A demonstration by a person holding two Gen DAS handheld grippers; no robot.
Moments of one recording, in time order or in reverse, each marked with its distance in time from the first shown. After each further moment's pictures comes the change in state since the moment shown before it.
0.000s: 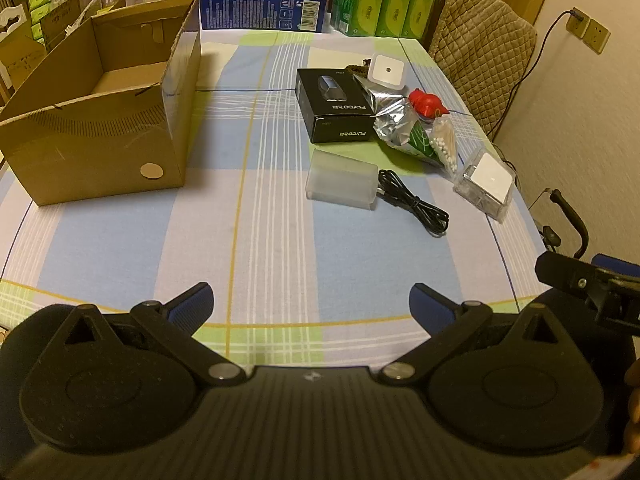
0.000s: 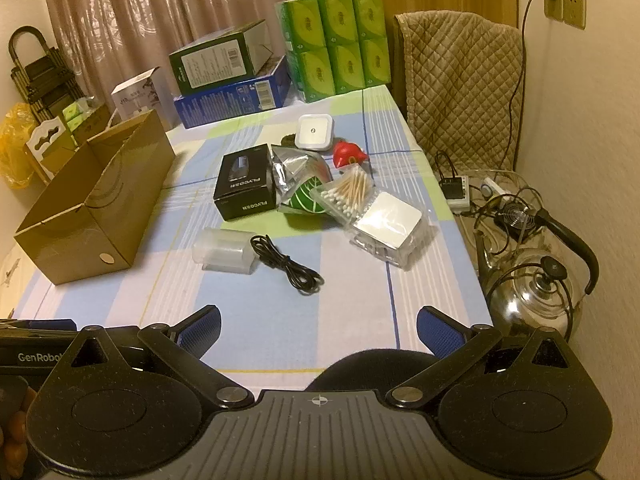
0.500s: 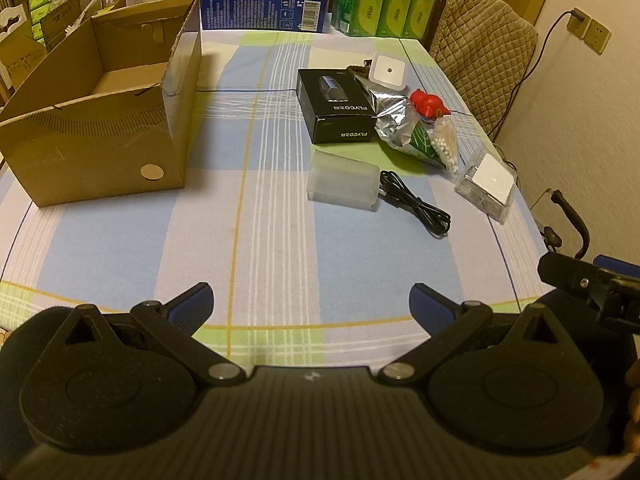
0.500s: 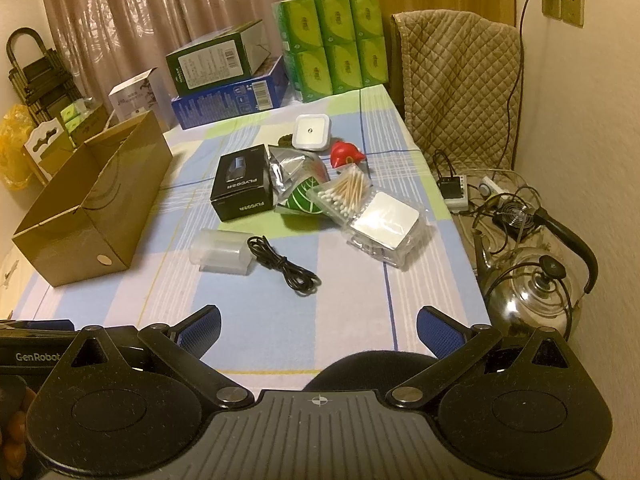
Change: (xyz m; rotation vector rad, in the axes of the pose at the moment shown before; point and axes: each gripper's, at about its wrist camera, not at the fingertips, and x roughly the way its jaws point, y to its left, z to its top) left arm 0.001 0.001 0.001 0.000 -0.002 0.003; right arm 0.002 -0.004 0.000 0.006 0.002 -0.004
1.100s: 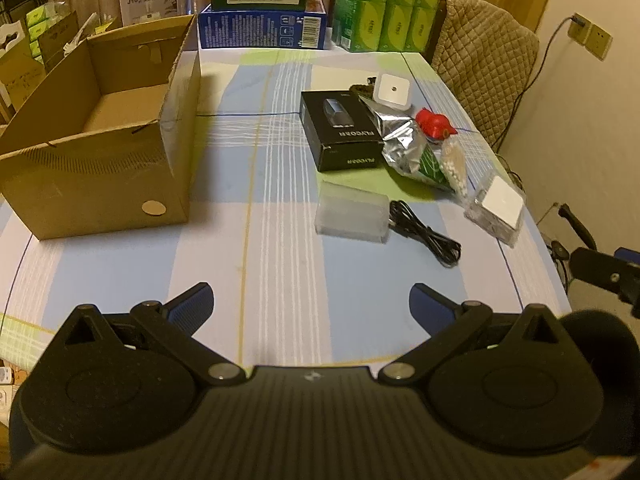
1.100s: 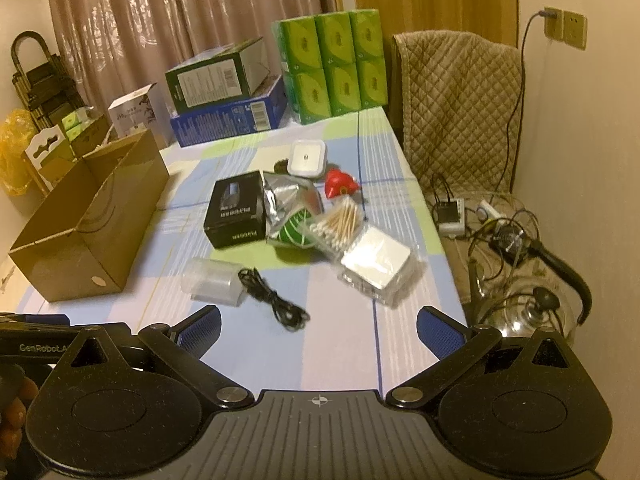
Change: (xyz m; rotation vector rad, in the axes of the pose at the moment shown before) left arm 0.011 0.006 0.027 0.016 -0.034 0.008; right arm -0.001 -0.006 0.028 -0.032 -0.046 -0.003
